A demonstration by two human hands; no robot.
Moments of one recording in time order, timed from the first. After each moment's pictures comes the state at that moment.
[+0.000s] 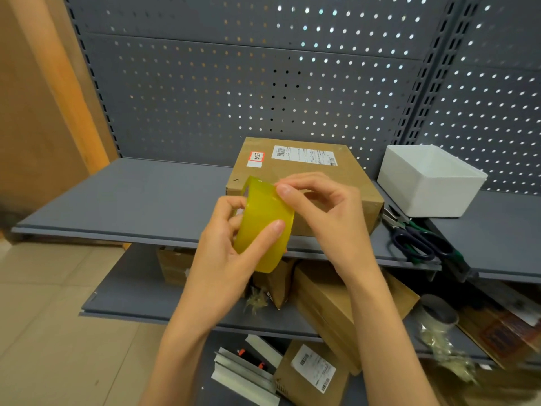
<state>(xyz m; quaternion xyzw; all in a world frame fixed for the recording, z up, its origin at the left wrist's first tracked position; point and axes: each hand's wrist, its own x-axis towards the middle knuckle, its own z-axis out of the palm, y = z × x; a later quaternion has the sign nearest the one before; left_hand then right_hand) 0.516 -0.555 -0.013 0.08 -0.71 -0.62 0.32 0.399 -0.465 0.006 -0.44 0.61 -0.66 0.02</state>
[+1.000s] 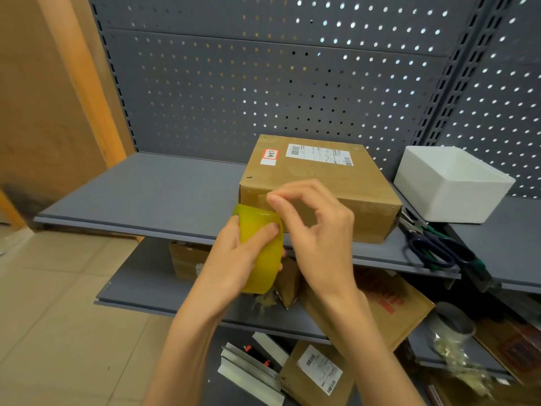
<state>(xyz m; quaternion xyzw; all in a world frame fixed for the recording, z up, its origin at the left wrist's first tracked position) 0.509 -0.564 -0.018 0.20 -0.65 -0.70 0.22 0.418 -0.487 -0.014 -0.48 0.63 -0.59 -0.15</state>
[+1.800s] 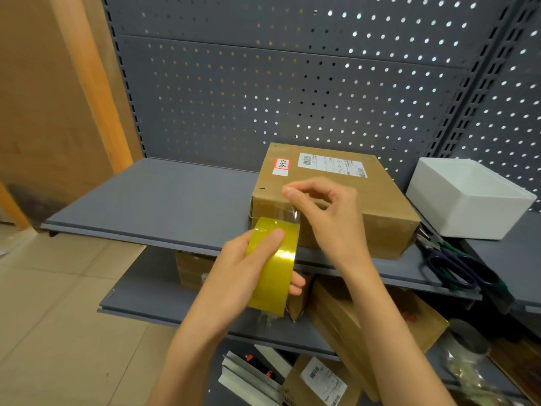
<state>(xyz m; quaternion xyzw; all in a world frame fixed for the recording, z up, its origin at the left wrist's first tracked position) 0.518 -0.572 -0.010 0.19 -0.65 -0.72 0.17 0.382 -0.511 -0.002 -0.43 0.67 -0.61 -0.01</state>
